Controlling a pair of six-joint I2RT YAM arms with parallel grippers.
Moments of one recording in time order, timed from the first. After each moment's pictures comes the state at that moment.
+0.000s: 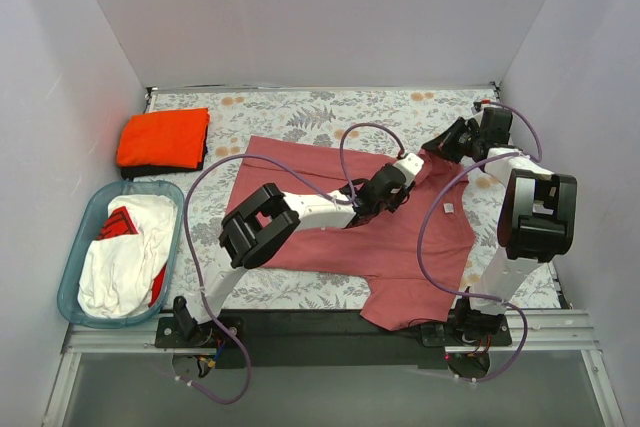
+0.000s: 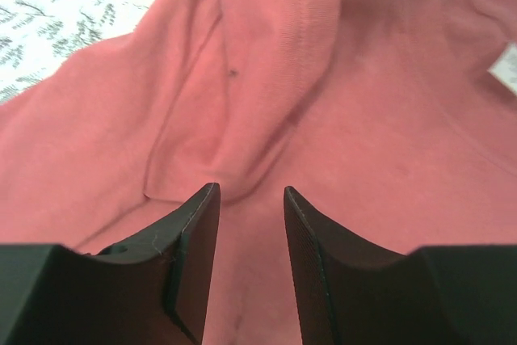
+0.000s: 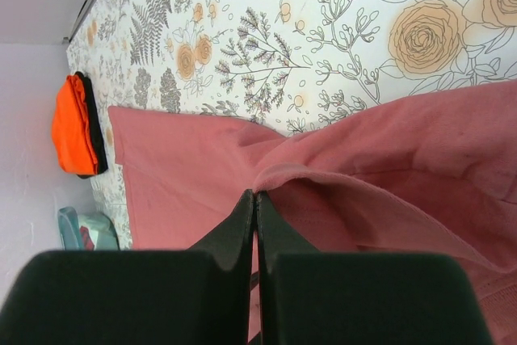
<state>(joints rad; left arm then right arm) -1.02 2.22 1.53 0.16 -0.29 -0.09 -0.12 1.78 1.11 -0.01 -0.62 0.65</state>
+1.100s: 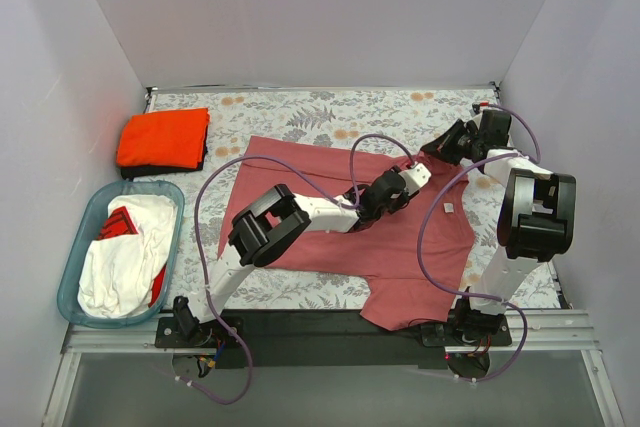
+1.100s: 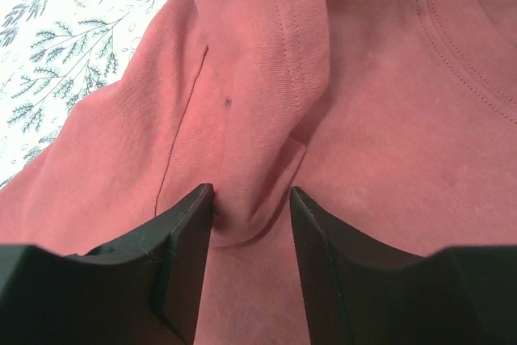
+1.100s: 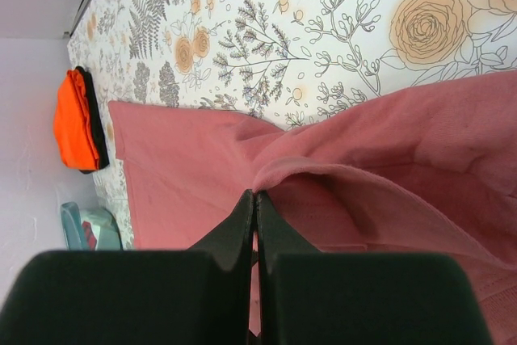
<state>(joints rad) -1.03 2.32 1.54 0.33 -0.31 0.18 -0.12 1.79 1.10 0.00 -0.63 0.66</state>
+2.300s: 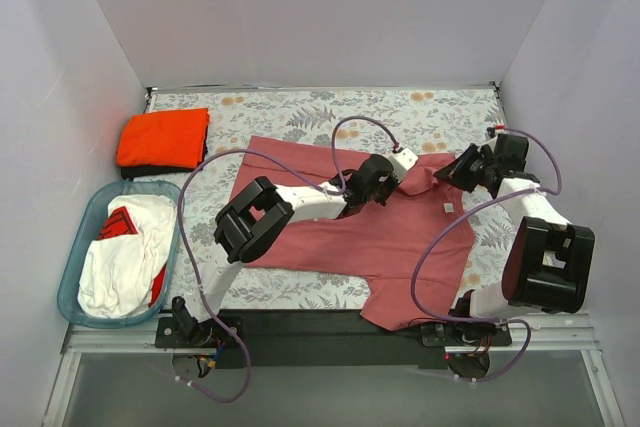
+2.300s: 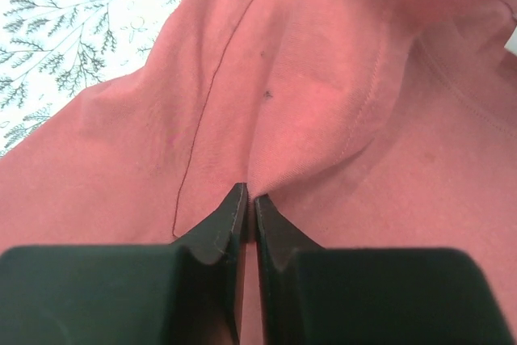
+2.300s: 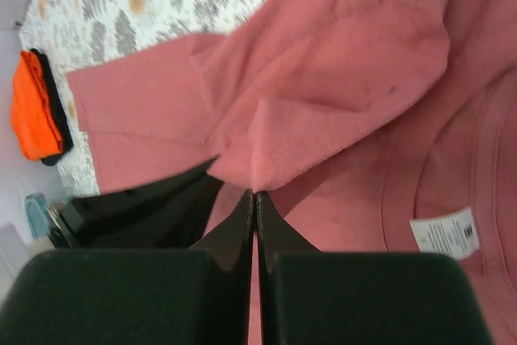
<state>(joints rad) -0.95 2.23 1.51 0.22 -0.13 0.05 -0.18 1.46 0.87 -0.17 -0.56 0.57</state>
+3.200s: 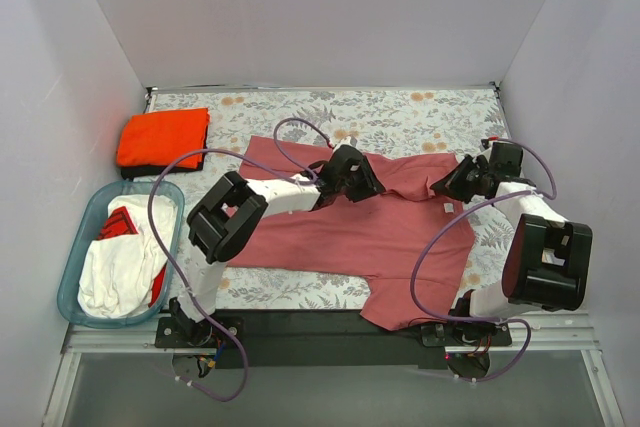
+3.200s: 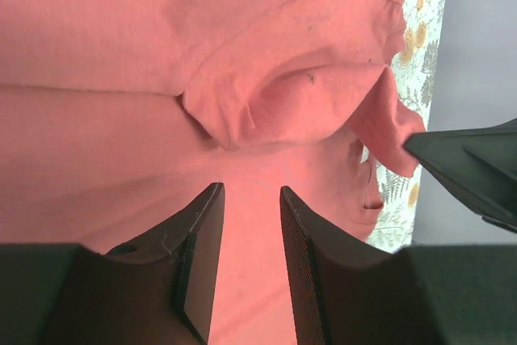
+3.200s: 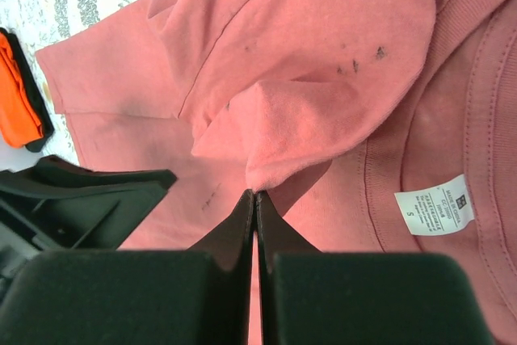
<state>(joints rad) -0.83 2.06 1.33 0.12 0.04 -1.02 -0.18 1.46 0.80 -0.22 -0.56 0.55</state>
